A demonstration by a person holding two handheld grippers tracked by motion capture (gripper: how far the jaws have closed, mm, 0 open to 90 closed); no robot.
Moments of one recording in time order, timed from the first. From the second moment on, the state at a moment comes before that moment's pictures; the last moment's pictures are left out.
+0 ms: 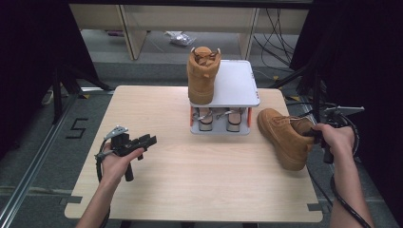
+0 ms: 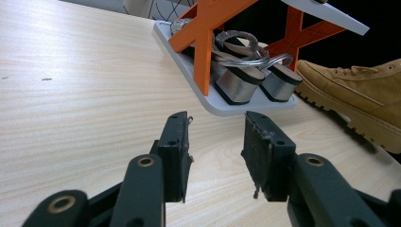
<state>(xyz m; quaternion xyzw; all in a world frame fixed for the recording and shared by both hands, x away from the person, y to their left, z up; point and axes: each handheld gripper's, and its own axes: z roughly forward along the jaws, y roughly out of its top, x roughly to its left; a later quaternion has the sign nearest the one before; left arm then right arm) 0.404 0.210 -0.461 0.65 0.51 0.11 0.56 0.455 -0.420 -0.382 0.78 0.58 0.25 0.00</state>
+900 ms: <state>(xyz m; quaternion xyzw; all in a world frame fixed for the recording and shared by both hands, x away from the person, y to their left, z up) 0.404 0.212 -0.462 0.65 0.51 0.11 0.56 0.458 -0.427 -0.365 0.79 0.53 0.31 -0.02</state>
